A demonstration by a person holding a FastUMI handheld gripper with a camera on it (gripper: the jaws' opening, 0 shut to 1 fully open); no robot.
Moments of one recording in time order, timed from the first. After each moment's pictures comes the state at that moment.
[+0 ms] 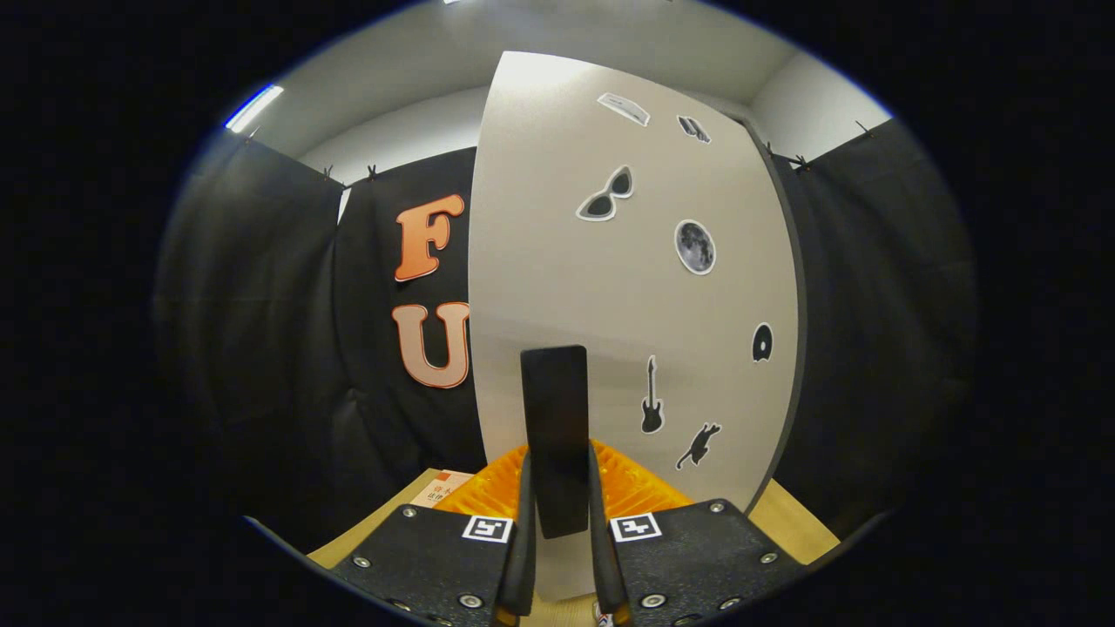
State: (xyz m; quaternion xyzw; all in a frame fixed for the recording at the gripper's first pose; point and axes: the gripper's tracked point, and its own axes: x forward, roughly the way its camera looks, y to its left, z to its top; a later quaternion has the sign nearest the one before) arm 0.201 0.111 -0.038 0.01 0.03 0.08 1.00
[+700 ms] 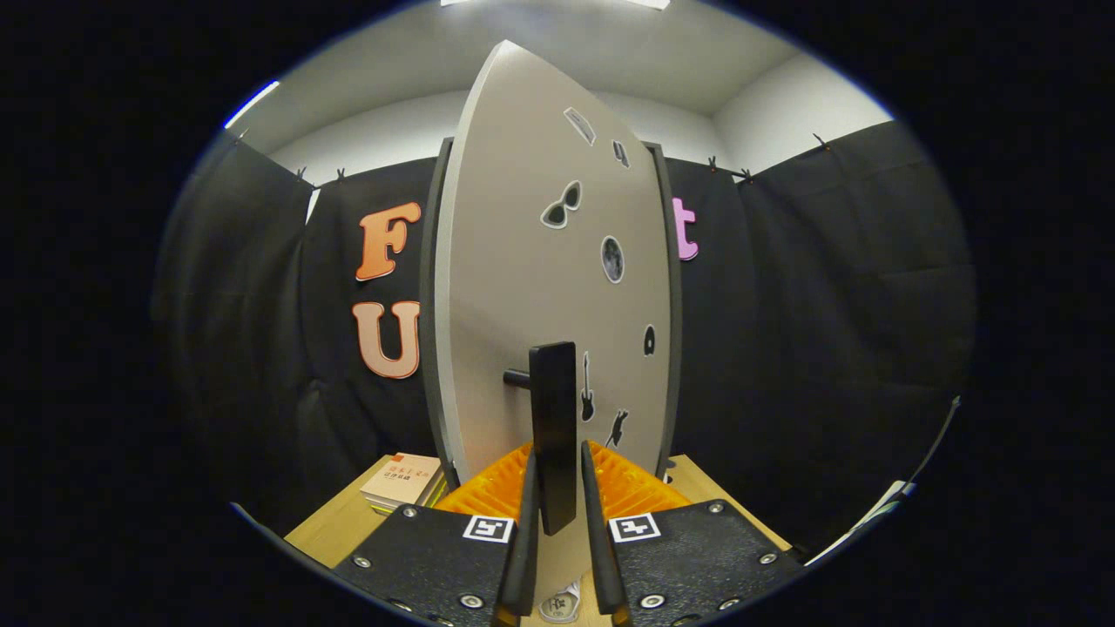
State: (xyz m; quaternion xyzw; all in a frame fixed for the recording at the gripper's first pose) arm 0.167 0.045 -0.038 0.00 0.03 -0.01 1.00
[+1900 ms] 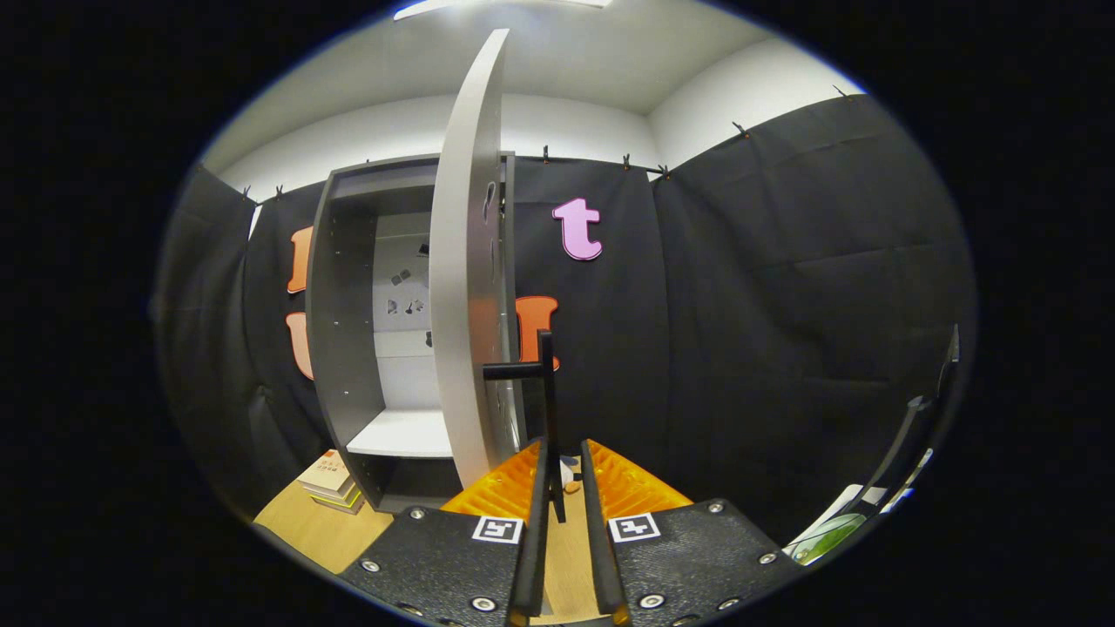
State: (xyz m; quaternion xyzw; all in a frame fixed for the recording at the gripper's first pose) arm 0.148 -0.096 -0.043 0.01 0.02 -0.08 1.00
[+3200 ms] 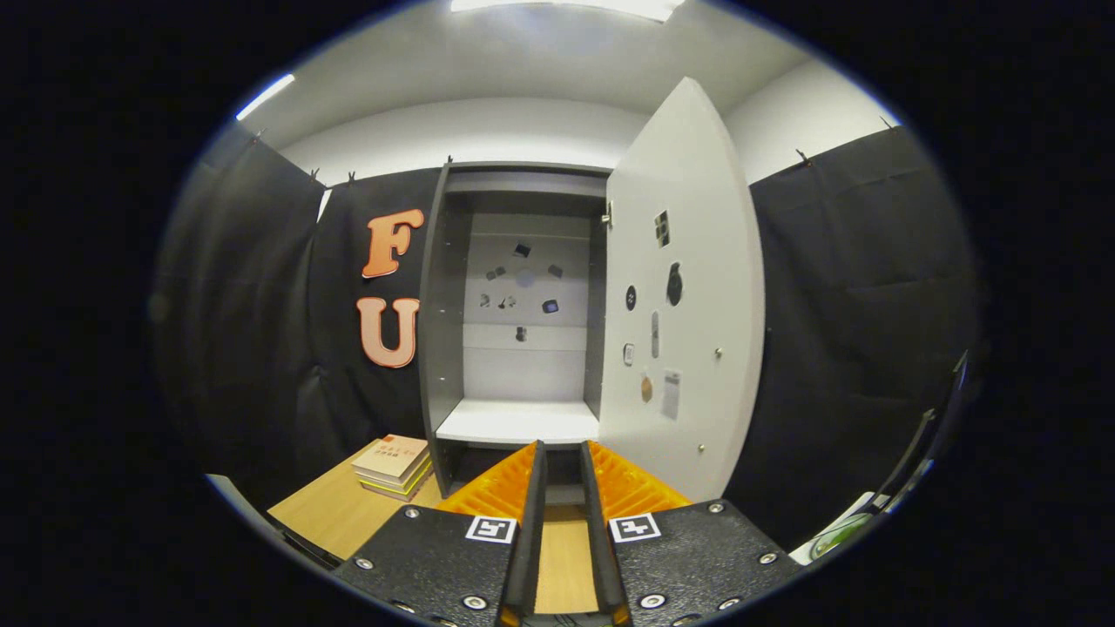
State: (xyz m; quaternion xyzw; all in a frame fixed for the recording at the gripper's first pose) arm 0.103 0.058 -0.067 -0.02 0.02 0.01 1.00
